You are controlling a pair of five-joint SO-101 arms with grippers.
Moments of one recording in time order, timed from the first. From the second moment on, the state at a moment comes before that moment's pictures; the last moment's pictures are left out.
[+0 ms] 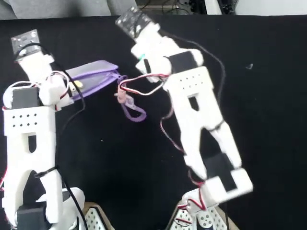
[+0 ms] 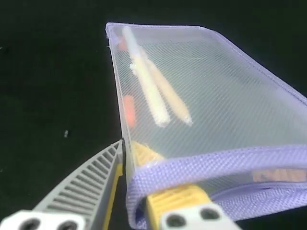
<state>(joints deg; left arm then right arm) -11.4 -27.7 16.9 74.2 11.4 -18.8 0.3 -12.7 66.8 24.9</state>
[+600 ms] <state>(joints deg) -5.7 -27.7 16.1 77.3 11.4 -29.0 -50.3 43.0 24.0 15.8</state>
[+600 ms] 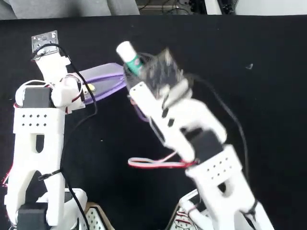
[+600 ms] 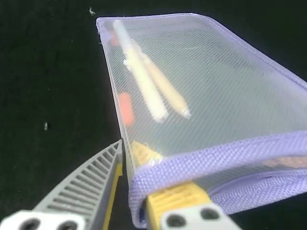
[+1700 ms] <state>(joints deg) -5.7 -27.9 17.2 75.6 11.8 -39.0 -23.9 69.5 -50.5 15.5</state>
